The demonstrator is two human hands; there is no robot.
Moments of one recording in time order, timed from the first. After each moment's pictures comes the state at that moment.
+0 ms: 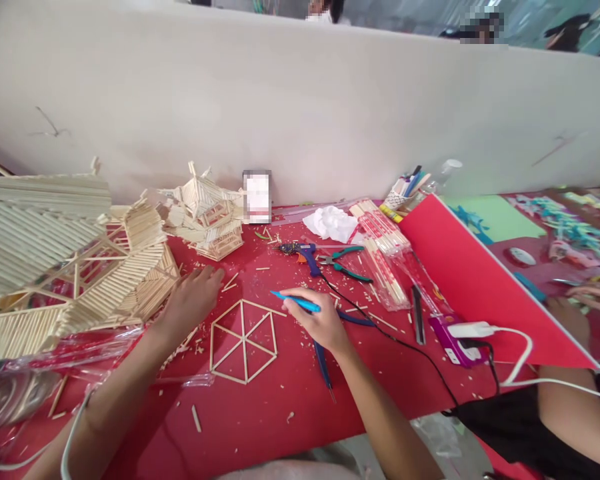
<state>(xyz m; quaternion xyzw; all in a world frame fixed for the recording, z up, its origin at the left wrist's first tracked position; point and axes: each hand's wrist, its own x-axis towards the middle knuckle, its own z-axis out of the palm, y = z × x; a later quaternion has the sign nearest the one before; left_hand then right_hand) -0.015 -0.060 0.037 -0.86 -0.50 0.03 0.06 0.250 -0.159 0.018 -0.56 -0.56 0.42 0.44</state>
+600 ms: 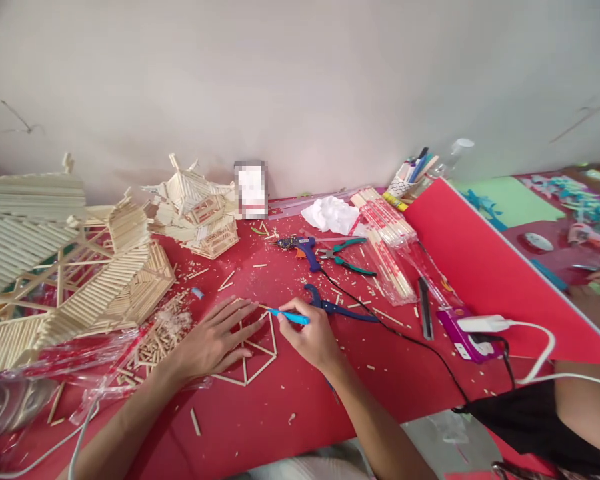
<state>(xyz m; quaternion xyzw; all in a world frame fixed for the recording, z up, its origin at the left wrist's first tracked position) -0.023 -0.109 -0.015 -0.98 -0.18 -0.12 -0.03 0.231 -0.179 -0.004 -0.60 -0.59 0.32 0.43</state>
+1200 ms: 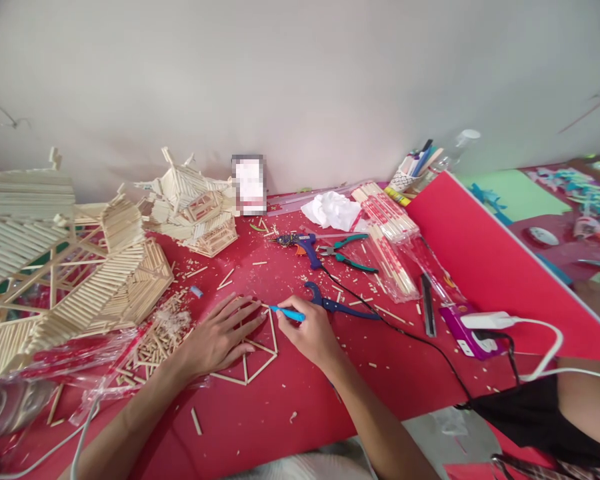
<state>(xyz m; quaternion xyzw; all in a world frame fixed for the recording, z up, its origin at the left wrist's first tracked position) -0.018 -0.109 -0.023 -0.97 -0.19 -0.11 -0.06 0.229 -0.175 -0.007 -0.61 -0.60 0.31 0.41</state>
